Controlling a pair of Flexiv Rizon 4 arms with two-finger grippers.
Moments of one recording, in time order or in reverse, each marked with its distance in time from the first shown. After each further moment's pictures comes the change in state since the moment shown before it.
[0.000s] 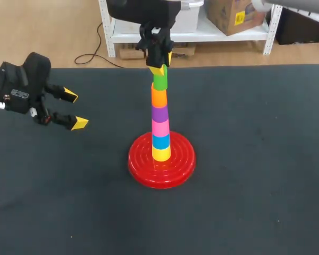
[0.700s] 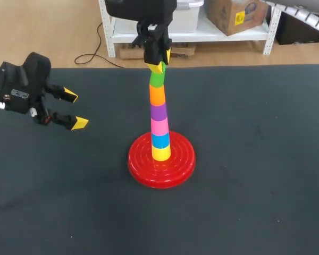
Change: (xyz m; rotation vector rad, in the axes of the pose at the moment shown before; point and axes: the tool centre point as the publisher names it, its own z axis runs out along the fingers) left arm 0.000 0.000 0.000 0.000 0.000 0.000; right arm -0.008 -0.008 0.002 -0.013 0.037 0.015
